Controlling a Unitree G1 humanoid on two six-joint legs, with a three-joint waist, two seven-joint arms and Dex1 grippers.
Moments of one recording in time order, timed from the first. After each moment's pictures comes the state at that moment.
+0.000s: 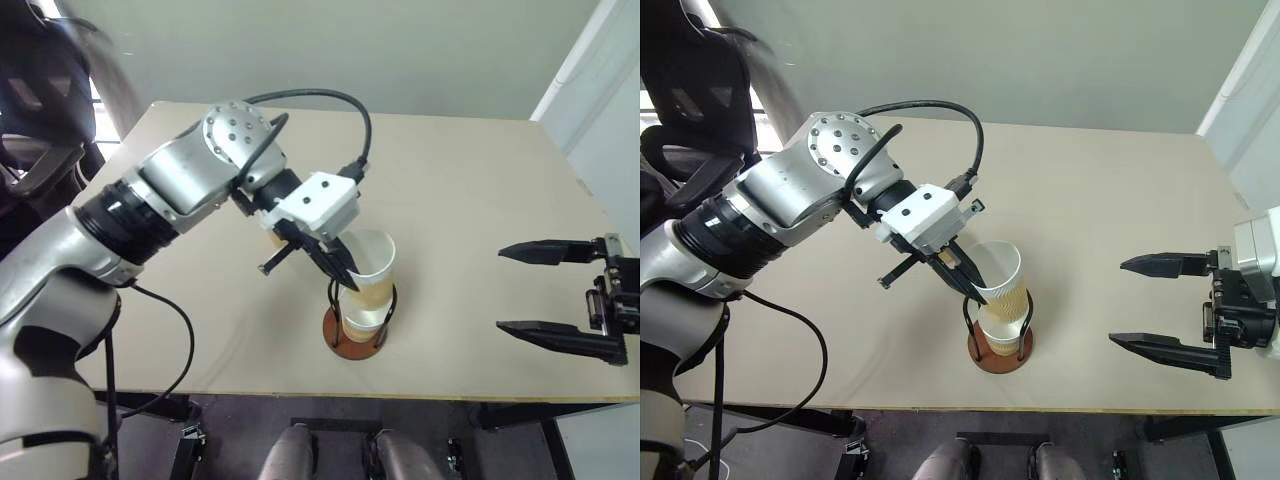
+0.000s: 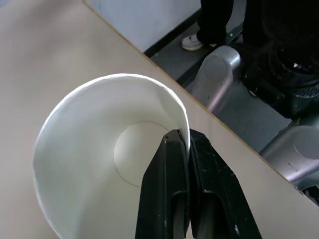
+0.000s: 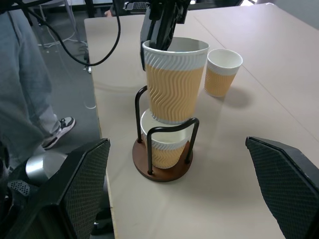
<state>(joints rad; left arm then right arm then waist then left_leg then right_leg) -1.42 0.88 -0.93 0.14 -0.72 0.04 -1.58 -0.01 -1.12 -0.72 -0.64 1.01 0.82 1.15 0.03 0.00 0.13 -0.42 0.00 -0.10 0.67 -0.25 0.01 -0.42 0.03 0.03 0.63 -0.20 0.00</state>
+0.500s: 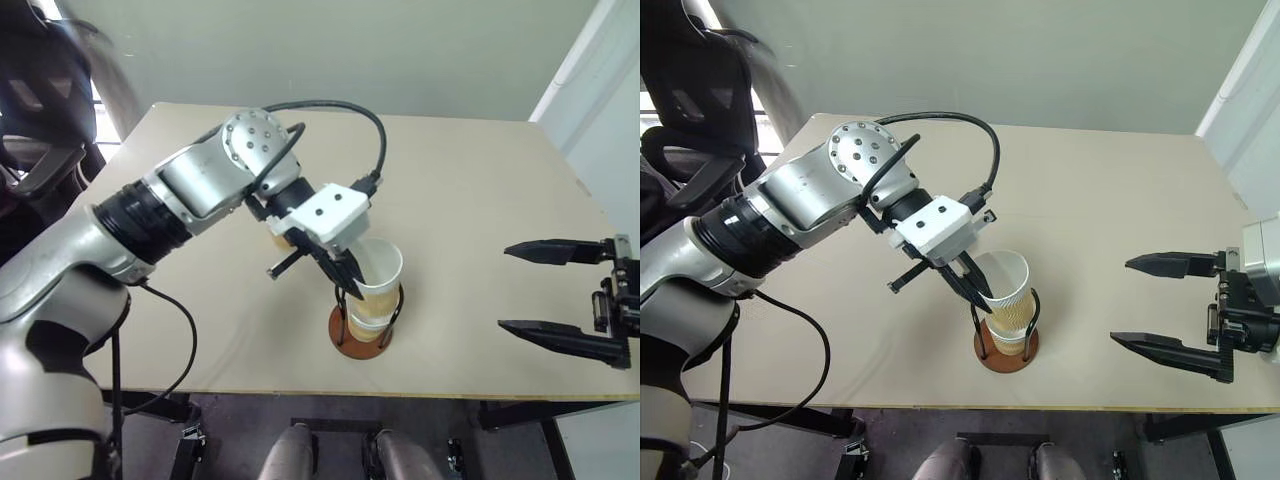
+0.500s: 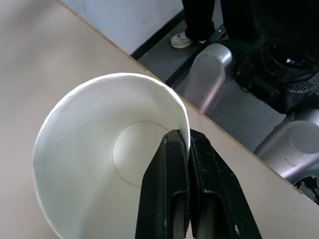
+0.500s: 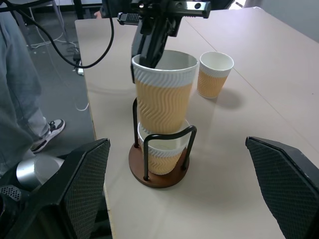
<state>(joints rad) -1.44 0.85 -0.98 0.18 -0.70 -0.01 -1.58 0.03 -1.11 -0.77 -0.67 1.04 0.82 1.12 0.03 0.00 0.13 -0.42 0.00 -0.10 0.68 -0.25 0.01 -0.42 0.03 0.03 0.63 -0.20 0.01</state>
